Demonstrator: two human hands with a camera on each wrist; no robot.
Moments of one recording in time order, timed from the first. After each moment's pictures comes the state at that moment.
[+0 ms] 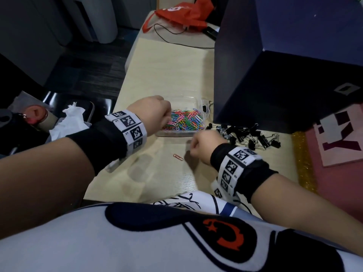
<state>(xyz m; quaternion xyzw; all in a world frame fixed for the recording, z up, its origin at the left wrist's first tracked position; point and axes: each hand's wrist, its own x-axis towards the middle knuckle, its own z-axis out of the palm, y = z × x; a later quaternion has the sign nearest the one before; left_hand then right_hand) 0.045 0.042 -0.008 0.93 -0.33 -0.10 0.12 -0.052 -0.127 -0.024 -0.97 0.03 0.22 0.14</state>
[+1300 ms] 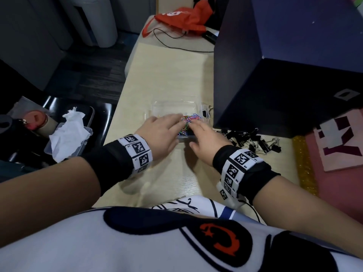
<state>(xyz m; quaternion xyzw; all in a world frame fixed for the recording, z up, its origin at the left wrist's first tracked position) 0.017 0.038 -0.046 0.90 -0.43 -0.01 0.05 -0.042 -0.139 -0.037 -0.97 -0.01 0.16 0.16</state>
